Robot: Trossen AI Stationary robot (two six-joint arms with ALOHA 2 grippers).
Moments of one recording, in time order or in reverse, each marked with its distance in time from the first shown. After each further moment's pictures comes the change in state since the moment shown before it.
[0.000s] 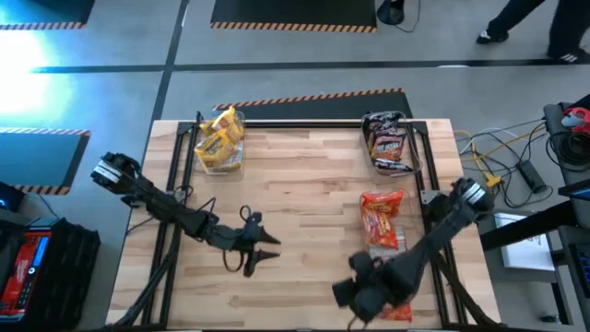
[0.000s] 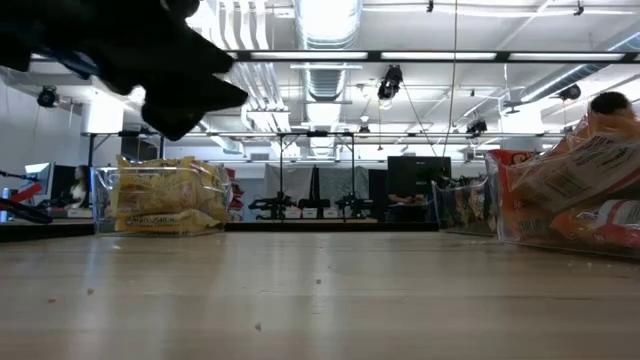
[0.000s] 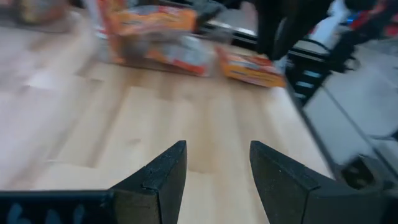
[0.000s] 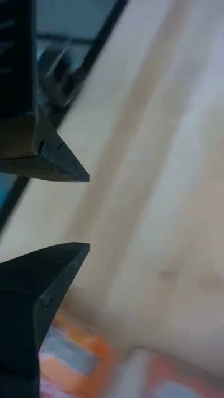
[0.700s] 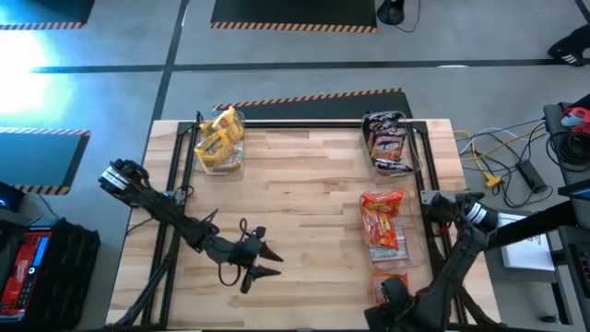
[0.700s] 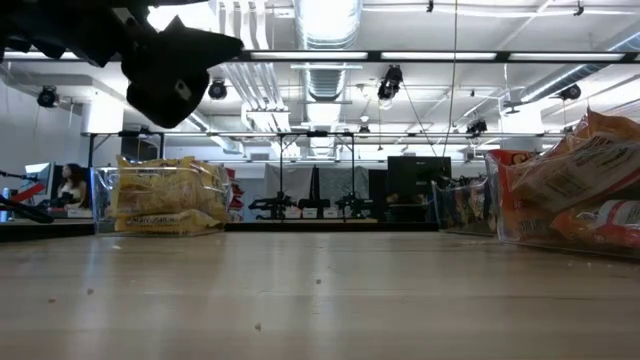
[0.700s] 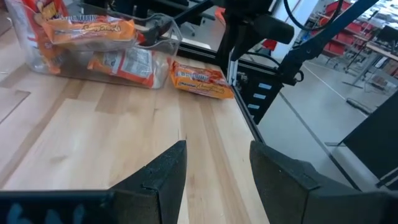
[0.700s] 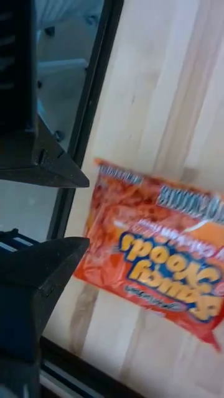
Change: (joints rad) left arm -0.116 0.106 0.040 0.184 -0.004 -0.025; right arm 0.241 0.142 0.184 -0.300 -0.237 0.318
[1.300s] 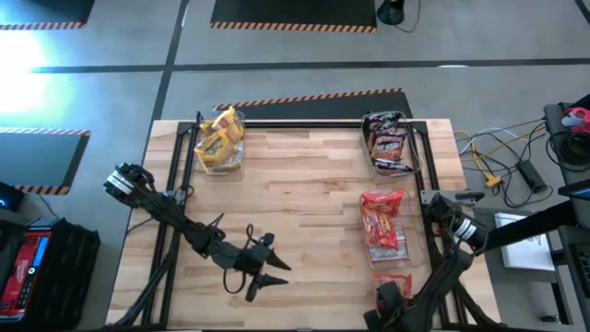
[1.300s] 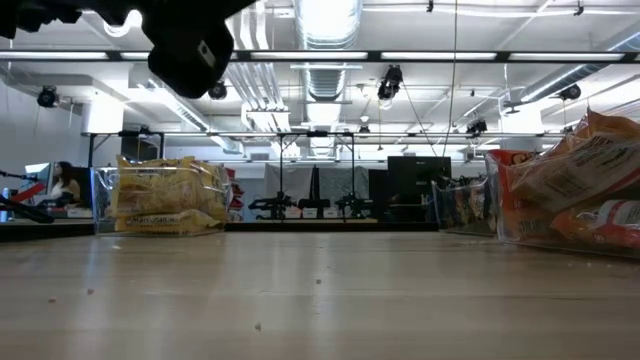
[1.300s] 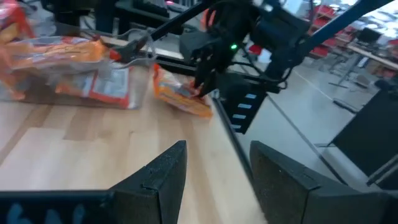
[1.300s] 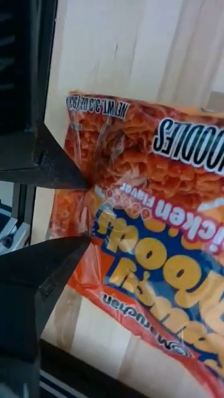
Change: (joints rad) left arm -0.005 0.075 0.124 -0.001 0.034 0.049; right arm 0.010 0.147 -0.057 0.046 -0.122 -0.012
